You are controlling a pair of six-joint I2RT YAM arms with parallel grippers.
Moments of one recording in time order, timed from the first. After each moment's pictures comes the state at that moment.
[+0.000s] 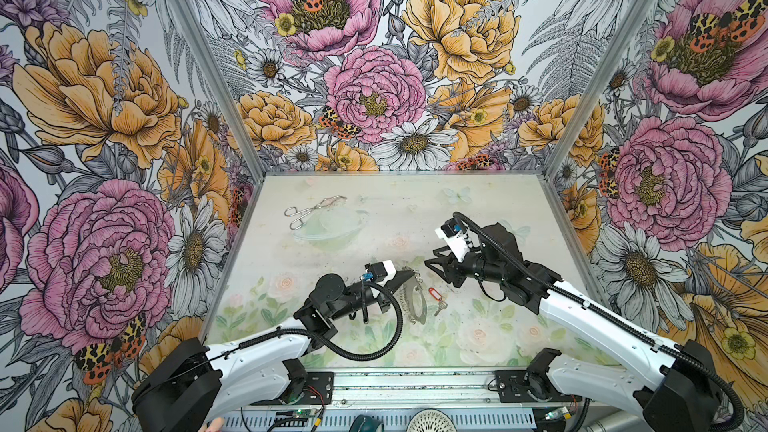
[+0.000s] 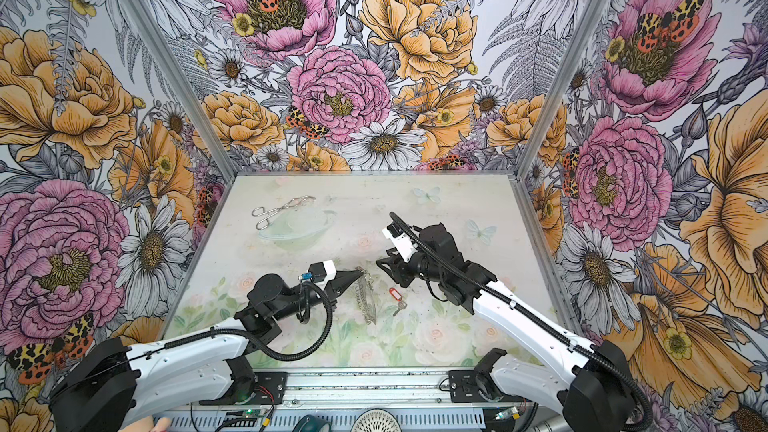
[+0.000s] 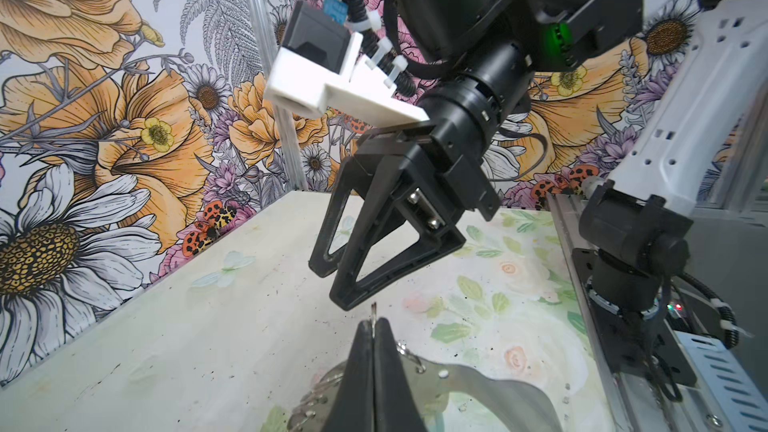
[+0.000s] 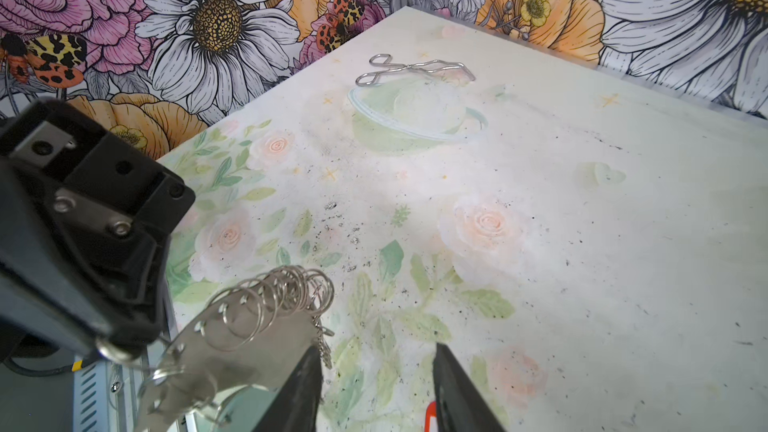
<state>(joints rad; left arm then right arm) -0.82 1.03 0.31 0.81 0.36 0.10 0.65 1.09 0.80 -0.23 -0.37 0.02</state>
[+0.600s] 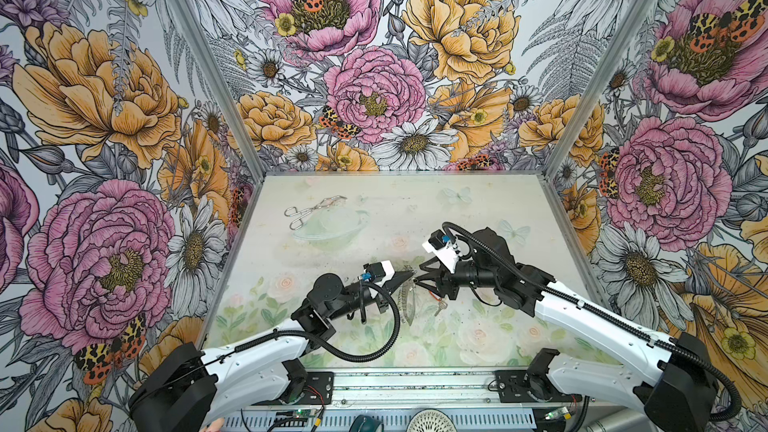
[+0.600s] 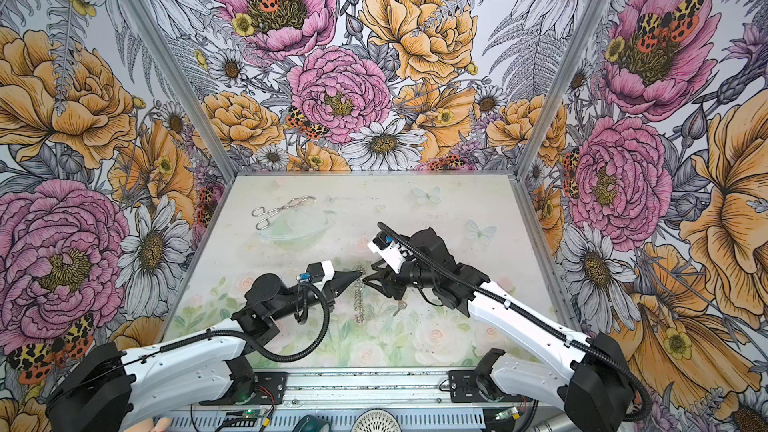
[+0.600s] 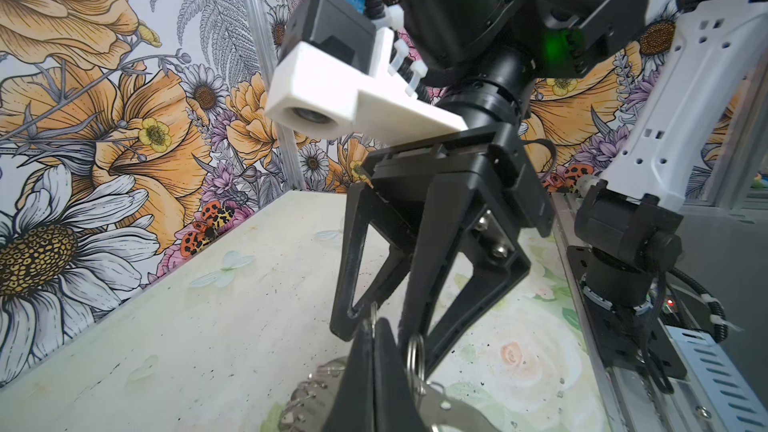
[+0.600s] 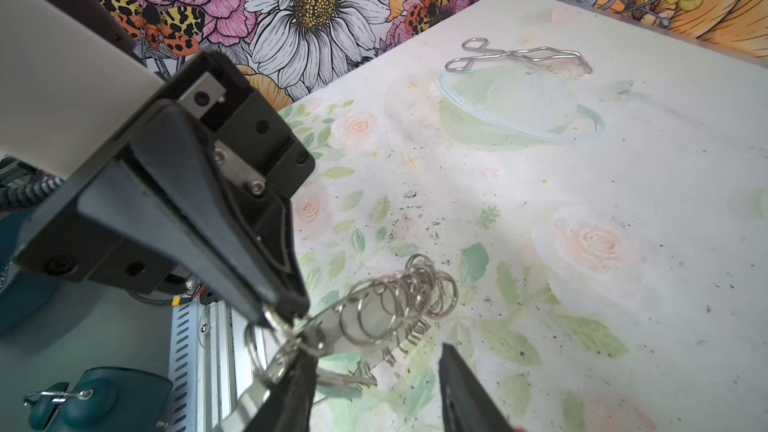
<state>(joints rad) -0.81 1.00 0.31 0.78 0.36 0.10 0.73 1.11 0.80 -0.23 -0.52 0.01</state>
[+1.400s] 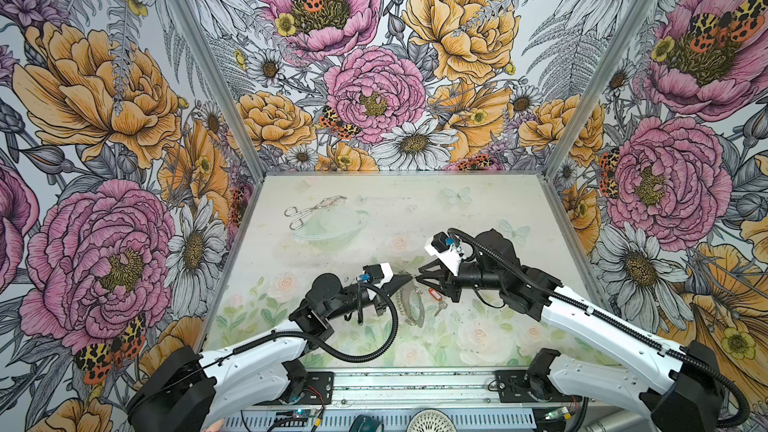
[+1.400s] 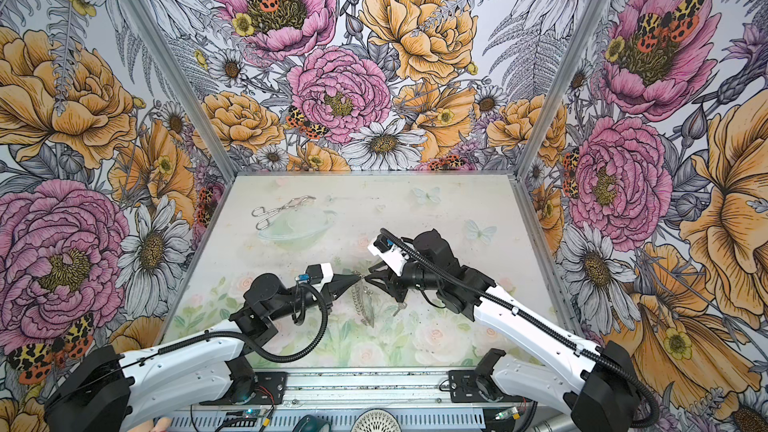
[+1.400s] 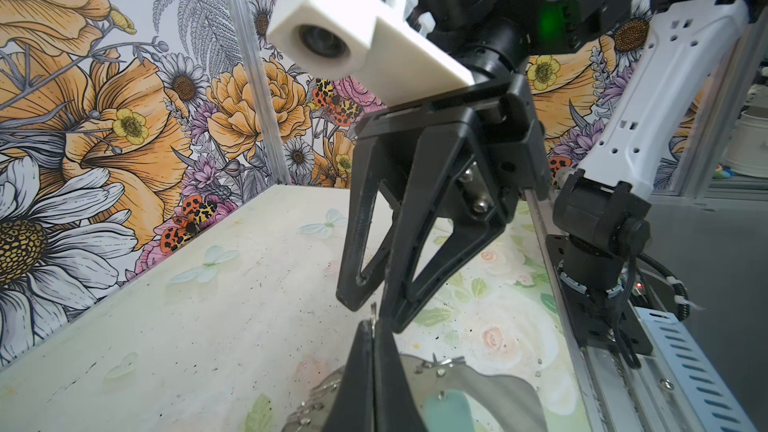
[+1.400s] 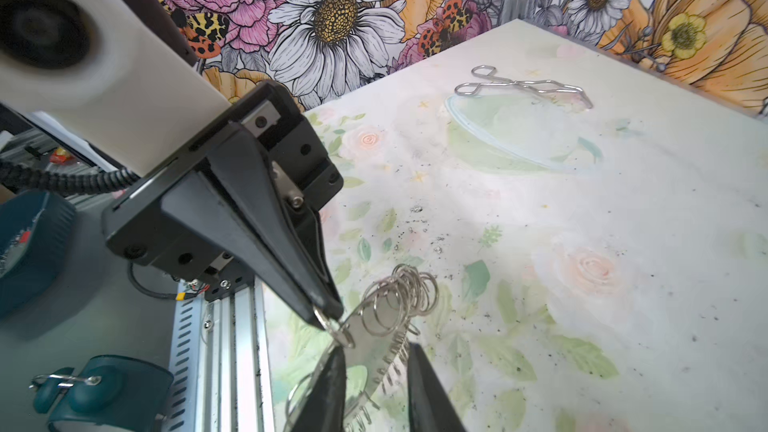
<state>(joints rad) -0.79 0.98 0.30 0.75 0.44 0.08 0.74 1.06 0.79 -0.23 -0.54 -0.04</state>
